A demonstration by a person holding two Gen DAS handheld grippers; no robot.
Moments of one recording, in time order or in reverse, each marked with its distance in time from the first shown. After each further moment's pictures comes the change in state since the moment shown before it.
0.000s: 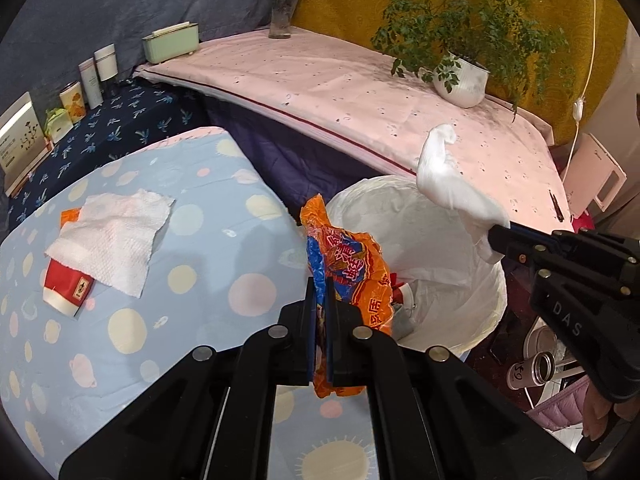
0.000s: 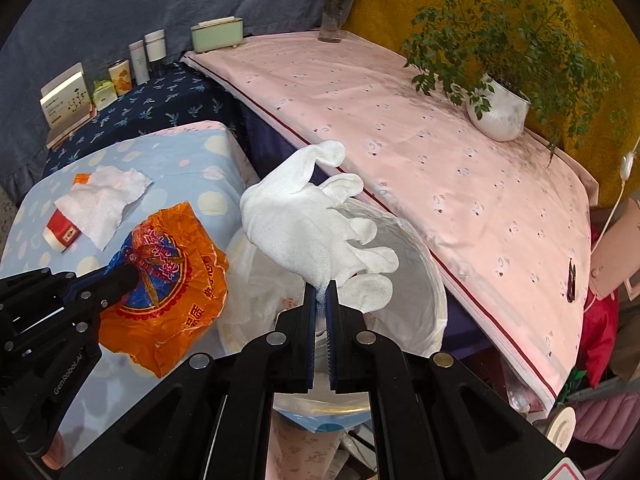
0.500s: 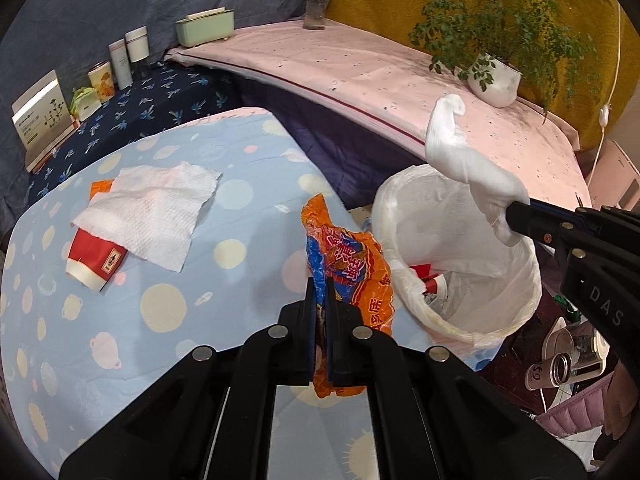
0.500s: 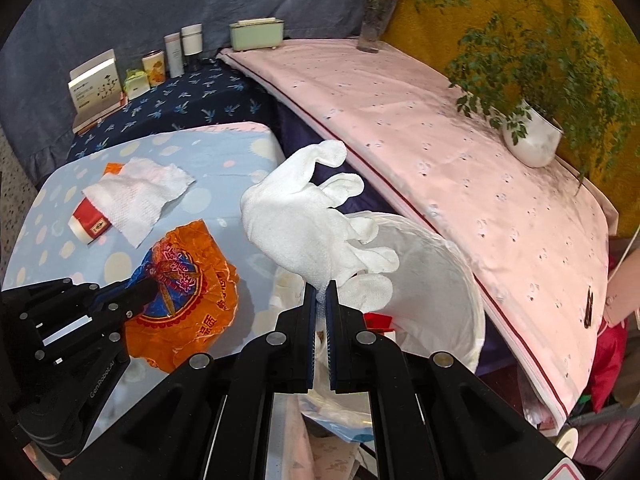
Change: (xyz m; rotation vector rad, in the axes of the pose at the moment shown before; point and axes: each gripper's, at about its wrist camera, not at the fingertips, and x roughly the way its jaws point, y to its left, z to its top) left arm -0.002 0.038 -0.020 -0.052 0.018 0.077; right arm -0.006 0.044 0.008 -0.079 -0.026 0.063
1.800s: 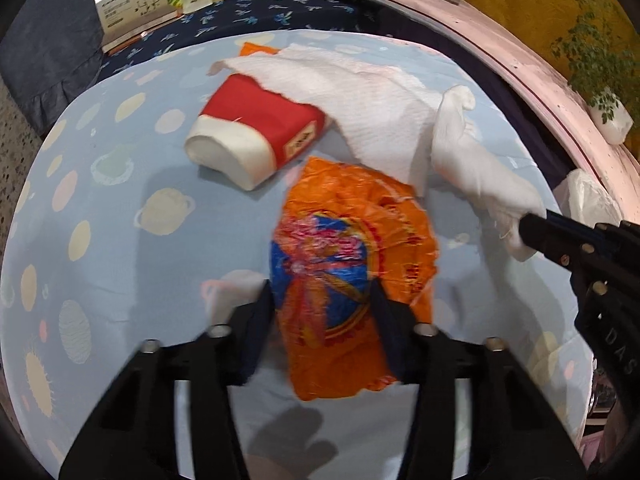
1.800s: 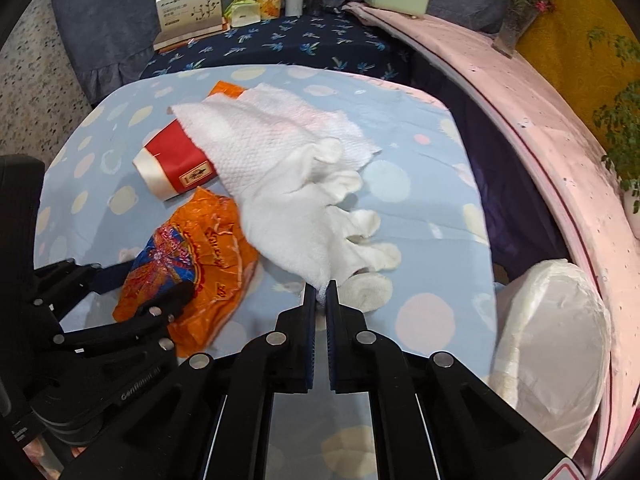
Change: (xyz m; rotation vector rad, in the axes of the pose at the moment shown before) left arm 0.043 0.174 -0.064 -0.272 0.139 0.182; right arm 0.086 0.188 0.010 -0.262 0.099 0.192
